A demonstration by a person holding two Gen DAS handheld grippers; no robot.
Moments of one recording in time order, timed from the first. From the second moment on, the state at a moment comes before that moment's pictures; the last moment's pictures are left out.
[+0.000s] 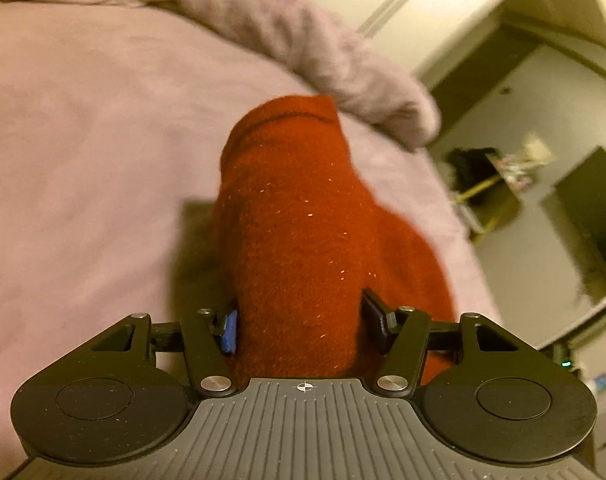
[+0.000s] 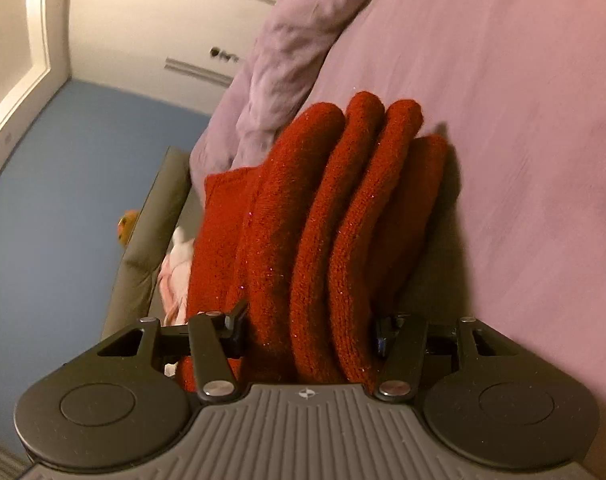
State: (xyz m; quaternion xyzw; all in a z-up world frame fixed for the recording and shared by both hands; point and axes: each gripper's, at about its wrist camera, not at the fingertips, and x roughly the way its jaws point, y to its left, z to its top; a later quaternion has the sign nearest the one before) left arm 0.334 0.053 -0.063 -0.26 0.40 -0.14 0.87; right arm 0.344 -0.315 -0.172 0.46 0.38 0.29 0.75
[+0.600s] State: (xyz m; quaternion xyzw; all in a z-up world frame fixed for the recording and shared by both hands) left arm 0.452 0.013 -0.047 -0.11 0.40 0.07 0.91; right arm 0.416 -0.184 -0.091 0.12 0.35 0.07 0.93
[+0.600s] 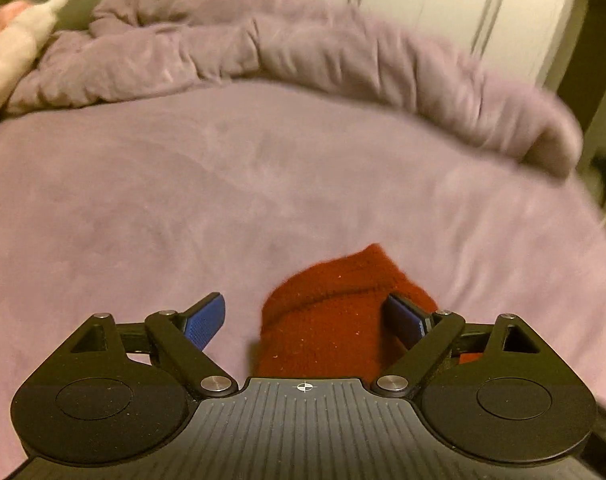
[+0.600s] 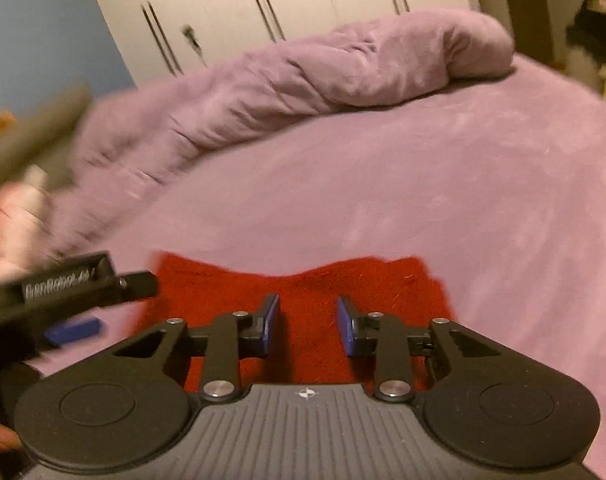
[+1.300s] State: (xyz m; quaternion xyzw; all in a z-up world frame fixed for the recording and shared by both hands) left arm 0.282 0.026 -0.033 -0.11 0.39 -0.04 0.91; right arm 0.270 -0.208 -0.079 0.09 0.27 0.14 0.95
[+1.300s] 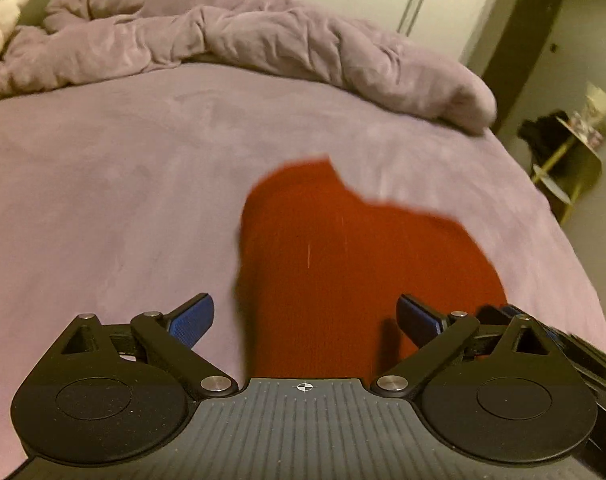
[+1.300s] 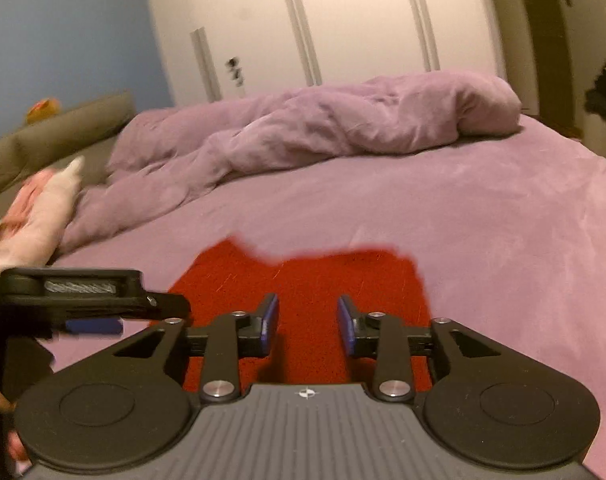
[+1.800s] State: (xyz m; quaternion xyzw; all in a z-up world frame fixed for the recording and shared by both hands) left arm 0.234 -0.002 -0.043 -0.03 0.44 0.00 0.90; right arm 0.227 -0.187 -0.091 -0.03 0.37 0.11 0.92
